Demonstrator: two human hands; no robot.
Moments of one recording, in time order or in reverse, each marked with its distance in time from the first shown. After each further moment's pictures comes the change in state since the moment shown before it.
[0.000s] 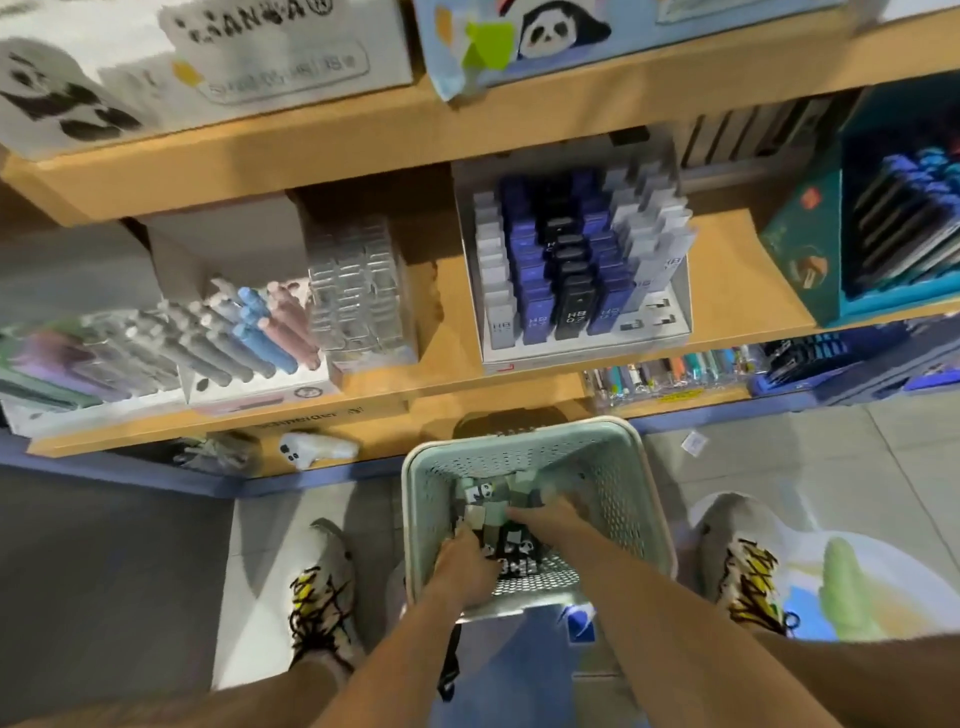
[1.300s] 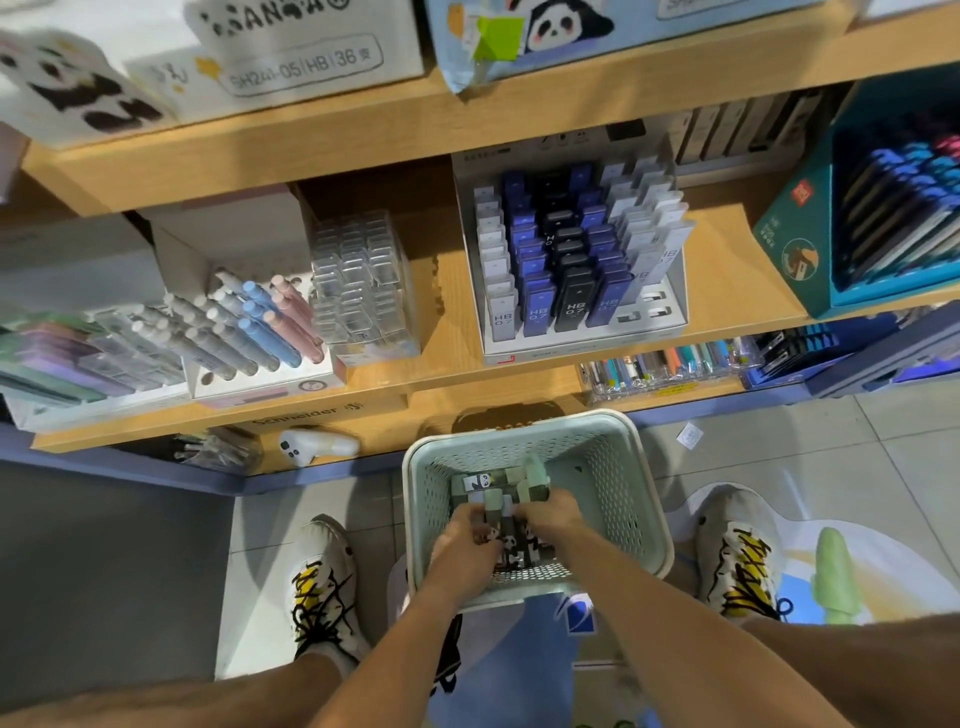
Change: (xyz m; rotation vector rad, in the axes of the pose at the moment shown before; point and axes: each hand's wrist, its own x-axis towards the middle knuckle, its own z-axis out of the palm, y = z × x) left_hand -0.029 0.005 -0.010 -0.382 0.058 0.063; right_hand -0.017 0.002 0.005 0.135 0.109 -0.010
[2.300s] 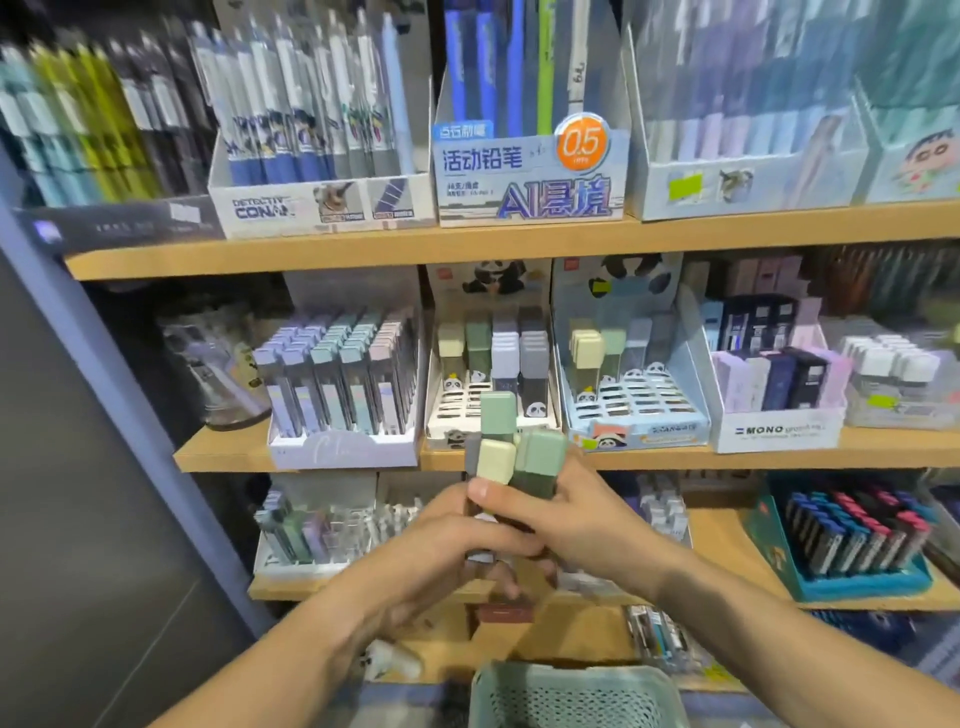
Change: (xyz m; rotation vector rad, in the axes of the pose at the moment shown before) left_hand -0.290 0.219 -0.189 -0.378 -0.301 0.827; right_hand -0.363 -0.239 -0.077 -0.285 -0.189 -1.343
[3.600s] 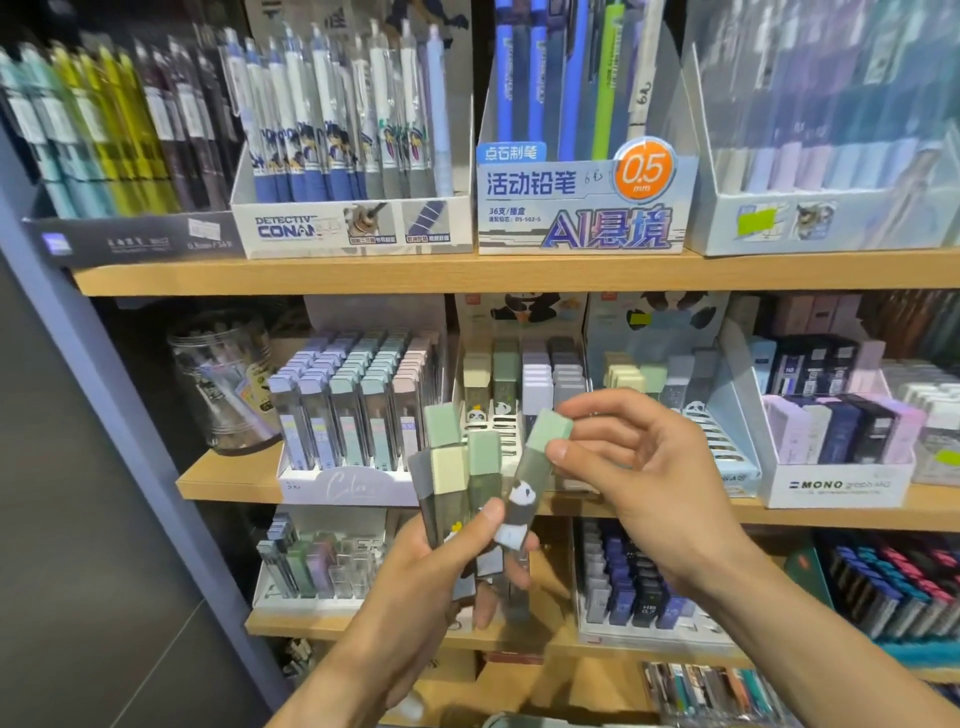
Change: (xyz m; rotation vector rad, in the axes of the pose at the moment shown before) left_hand -0.003 -0.007 -0.025 -0.129 0.322 0.180; right_hand 0.023 -0.034 -0.032 0.339 0.347 -0.098
